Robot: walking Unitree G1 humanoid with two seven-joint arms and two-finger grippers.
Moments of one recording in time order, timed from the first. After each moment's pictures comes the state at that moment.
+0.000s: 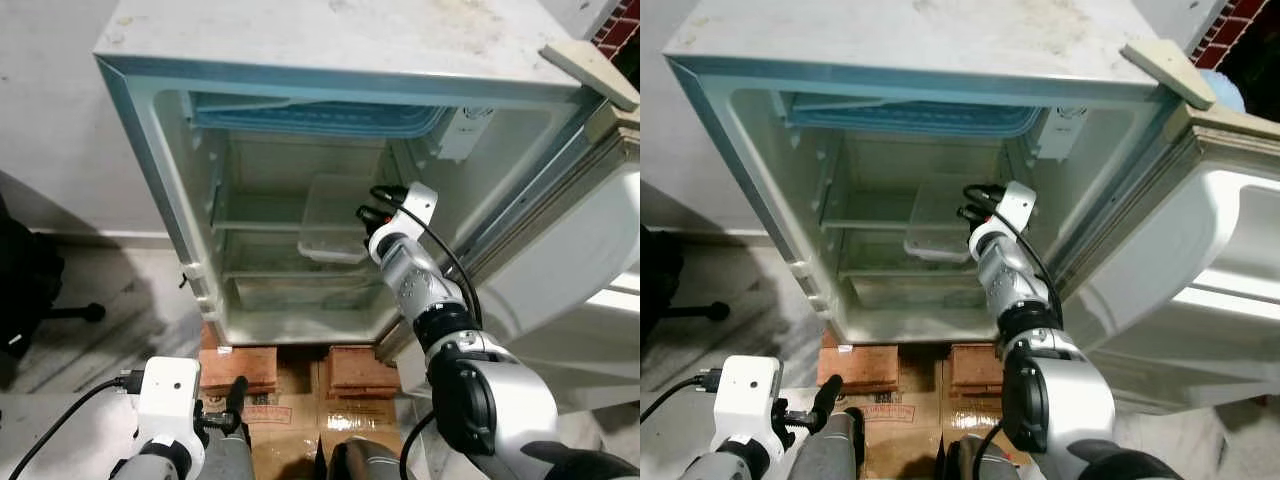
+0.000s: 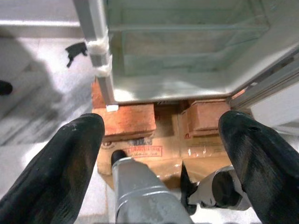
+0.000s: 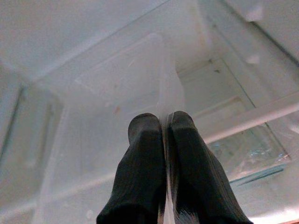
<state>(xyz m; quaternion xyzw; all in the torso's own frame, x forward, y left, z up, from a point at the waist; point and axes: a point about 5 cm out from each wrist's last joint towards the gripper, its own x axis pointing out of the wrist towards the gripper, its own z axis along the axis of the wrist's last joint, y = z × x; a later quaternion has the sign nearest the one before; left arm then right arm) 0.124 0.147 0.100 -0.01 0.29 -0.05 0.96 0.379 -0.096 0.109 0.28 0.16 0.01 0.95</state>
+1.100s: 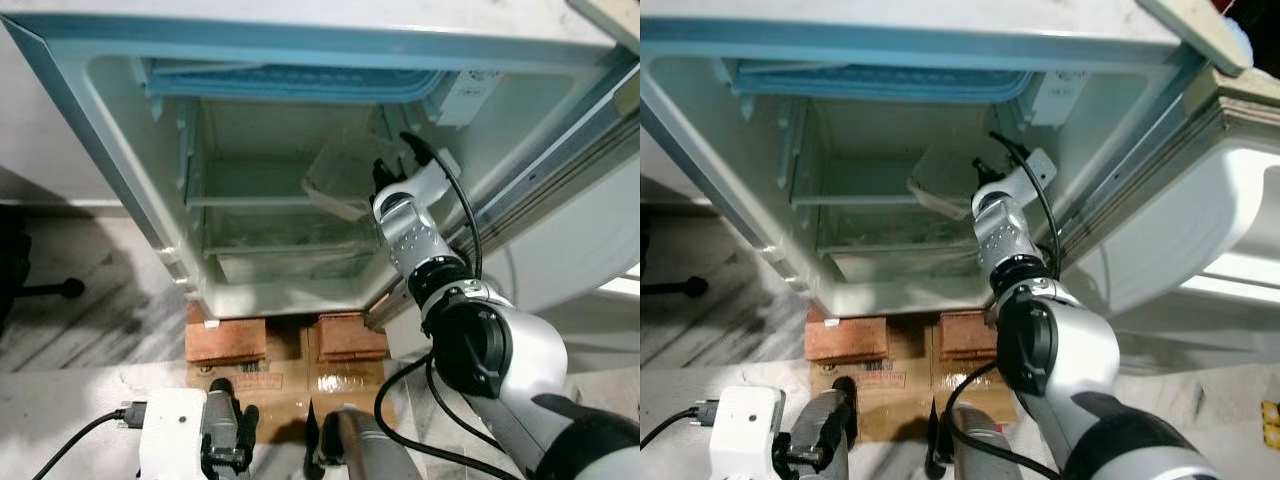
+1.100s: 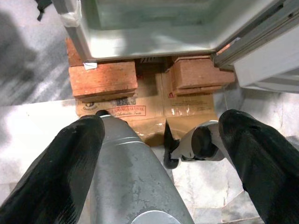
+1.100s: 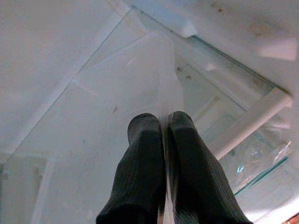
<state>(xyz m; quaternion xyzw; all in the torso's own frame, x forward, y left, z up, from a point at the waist) 0.090 0.131 0.108 -0.03 0.33 -0.05 0.94 0.401 -0.092 0.153 0.41 0.11 -0.05 0.91</state>
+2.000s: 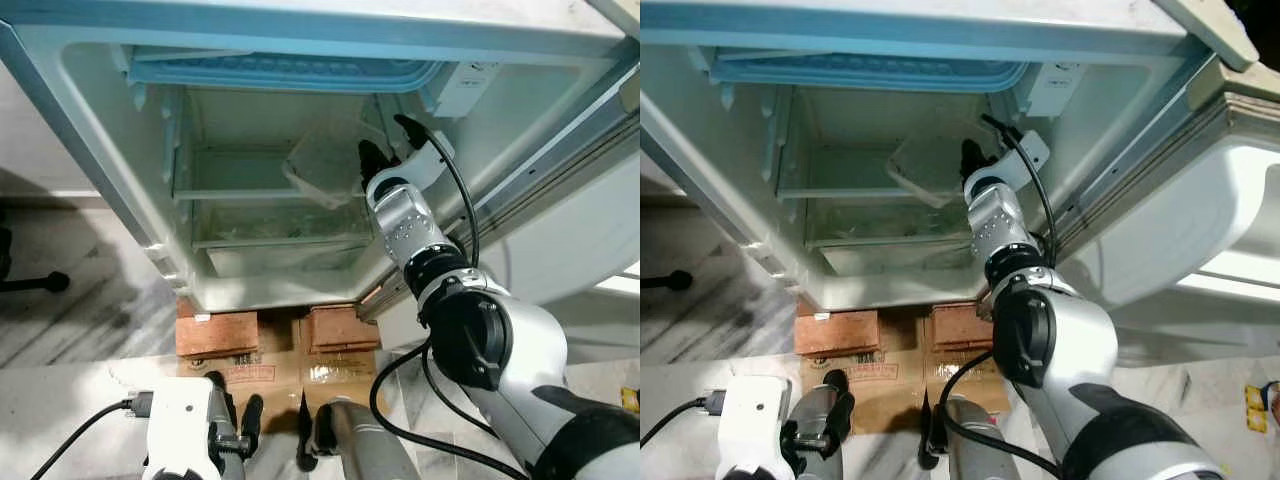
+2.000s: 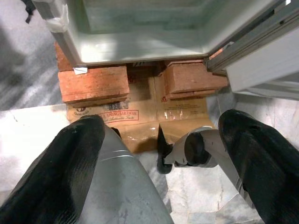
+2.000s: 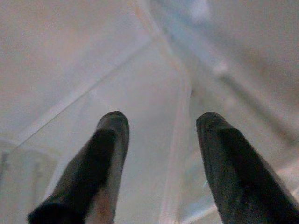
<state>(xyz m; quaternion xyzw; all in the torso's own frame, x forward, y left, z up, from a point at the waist) 0.103 0.125 0.107 -0.04 0.31 -0.04 0.95 0.408 -0.090 0.175 0.33 0.06 0.01 0.94</state>
